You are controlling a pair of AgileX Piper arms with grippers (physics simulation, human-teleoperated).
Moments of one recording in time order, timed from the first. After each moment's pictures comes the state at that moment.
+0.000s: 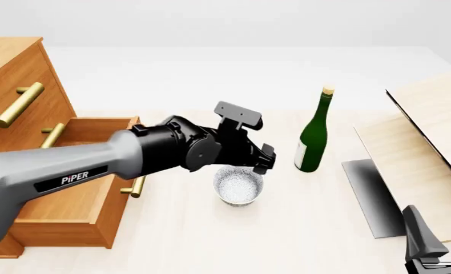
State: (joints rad) left arm -0.78 1.82 -1.32 0.27 -0.17; right arm 0.00 0.00 -0.02 0.02 0.00
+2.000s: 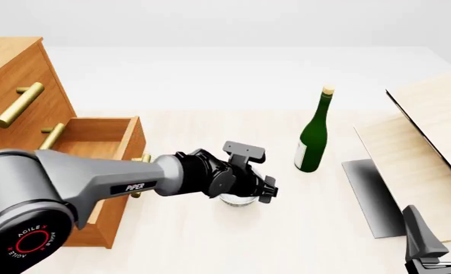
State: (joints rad) left arm -0.81 2.03 -1.30 0.21 -0.35; right arm 0.00 0.00 -0.02 0.02 0.00
